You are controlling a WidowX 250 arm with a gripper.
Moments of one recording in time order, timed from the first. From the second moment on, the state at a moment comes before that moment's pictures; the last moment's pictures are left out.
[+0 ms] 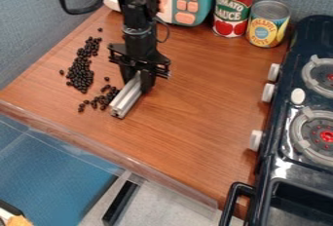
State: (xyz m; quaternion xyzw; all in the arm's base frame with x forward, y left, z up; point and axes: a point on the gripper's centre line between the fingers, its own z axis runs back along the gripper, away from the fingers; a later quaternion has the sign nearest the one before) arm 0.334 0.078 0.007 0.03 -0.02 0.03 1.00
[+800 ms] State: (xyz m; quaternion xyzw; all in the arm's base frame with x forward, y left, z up) arm 0.328 0.152 0.005 0.08 -0.03 0.04 1.00
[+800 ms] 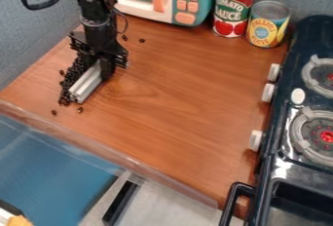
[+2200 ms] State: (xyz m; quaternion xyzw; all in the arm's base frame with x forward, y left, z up) arm 0.326 0.047 0.056 -0.01 -0.02 0.06 1.00
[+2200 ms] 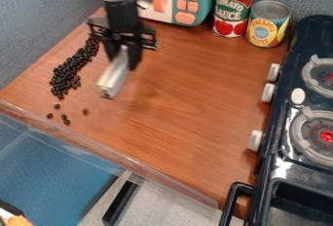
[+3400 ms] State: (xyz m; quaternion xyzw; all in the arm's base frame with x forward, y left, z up) arm 0.448 0.069 0.011 0.01 0.03 0.24 0.97
